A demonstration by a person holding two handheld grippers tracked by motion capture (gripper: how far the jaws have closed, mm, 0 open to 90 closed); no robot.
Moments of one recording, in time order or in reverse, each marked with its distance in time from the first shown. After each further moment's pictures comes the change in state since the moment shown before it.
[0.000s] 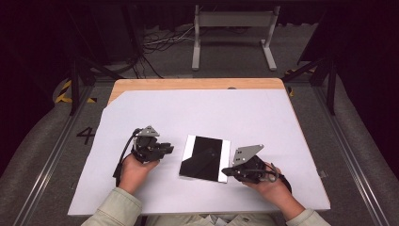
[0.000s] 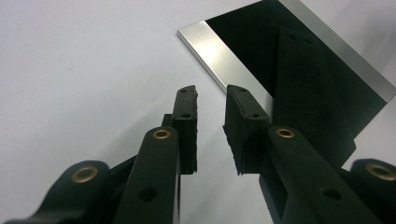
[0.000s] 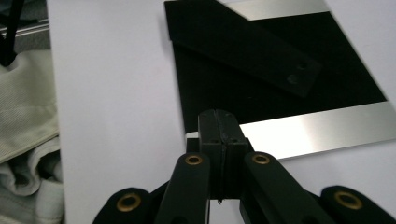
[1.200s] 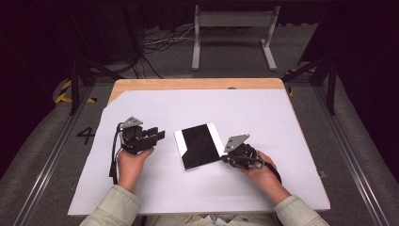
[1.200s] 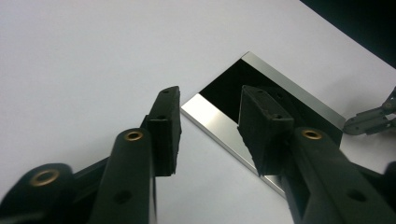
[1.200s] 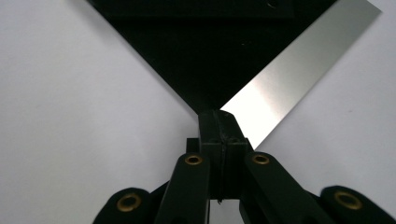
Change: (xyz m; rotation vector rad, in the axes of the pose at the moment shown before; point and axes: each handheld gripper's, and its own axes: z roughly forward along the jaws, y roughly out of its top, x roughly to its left) left arm 0.025 0.006 -0.024 -0.243 0.116 -0.181; right arm -0.047 0.005 0.039 0.109 -0.148 0.021
